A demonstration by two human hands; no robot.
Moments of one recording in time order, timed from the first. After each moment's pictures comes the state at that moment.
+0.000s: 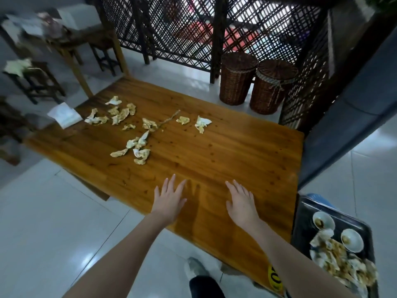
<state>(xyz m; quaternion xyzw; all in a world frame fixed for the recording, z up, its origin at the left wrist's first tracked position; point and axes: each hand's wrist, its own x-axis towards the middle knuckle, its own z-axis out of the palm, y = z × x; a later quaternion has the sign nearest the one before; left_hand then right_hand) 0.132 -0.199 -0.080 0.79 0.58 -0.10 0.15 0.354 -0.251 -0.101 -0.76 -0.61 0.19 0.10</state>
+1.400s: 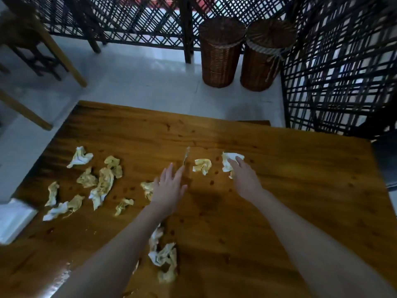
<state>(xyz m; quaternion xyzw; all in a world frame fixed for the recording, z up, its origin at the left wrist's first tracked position) 0.088 0.241 -0.147 0.85 0.50 -0.11 0.16 0.319 0.162 -0.157 -0.81 -0.54 0.22 0.05</state>
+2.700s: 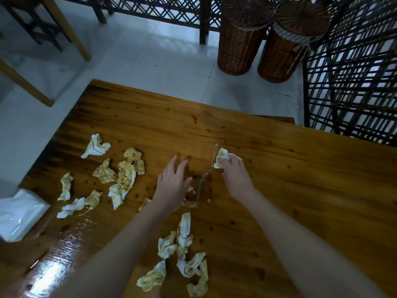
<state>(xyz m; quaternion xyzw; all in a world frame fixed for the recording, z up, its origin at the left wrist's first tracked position) 0.025 0.302 -0.164 0.81 0.52 -0.02 0.28 0.225 0.249 -0.183 -0.79 -0.58 0.21 0.03</state>
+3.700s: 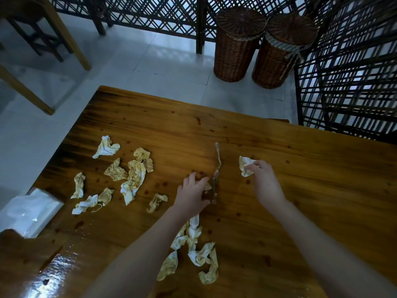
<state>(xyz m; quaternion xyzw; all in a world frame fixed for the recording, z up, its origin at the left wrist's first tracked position) 0.026 0.268 -0.186 0.86 0.43 -0.10 0.26 0.234 0.186 -0.142 -0.83 -0.52 0.14 0.11</state>
